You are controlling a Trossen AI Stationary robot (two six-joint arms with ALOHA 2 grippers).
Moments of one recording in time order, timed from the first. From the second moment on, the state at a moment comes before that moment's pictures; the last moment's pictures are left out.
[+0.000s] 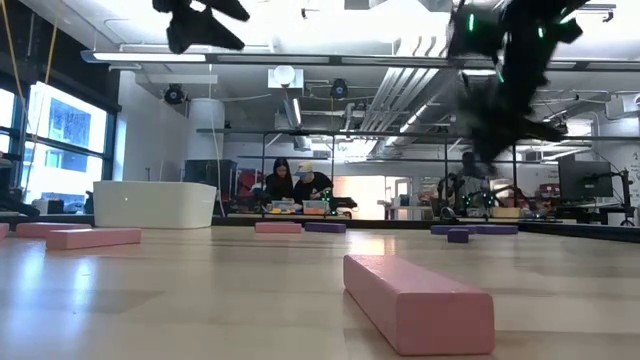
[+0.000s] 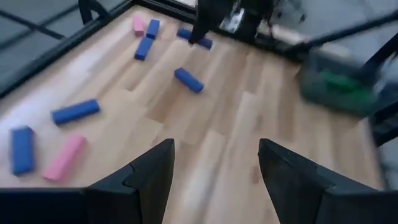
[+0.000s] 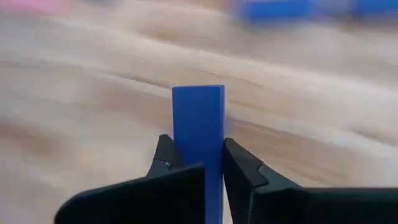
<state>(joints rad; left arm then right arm) -0.16 1.09 0.92 -0.38 -0.33 -0.41 -0.24 1.20 0.79 -0.76 0.20 1.05</state>
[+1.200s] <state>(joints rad) -0.10 1.60 0.92 0.44 -0.03 0.41 -0.08 1.36 0.81 0.18 -0.61 1.08</state>
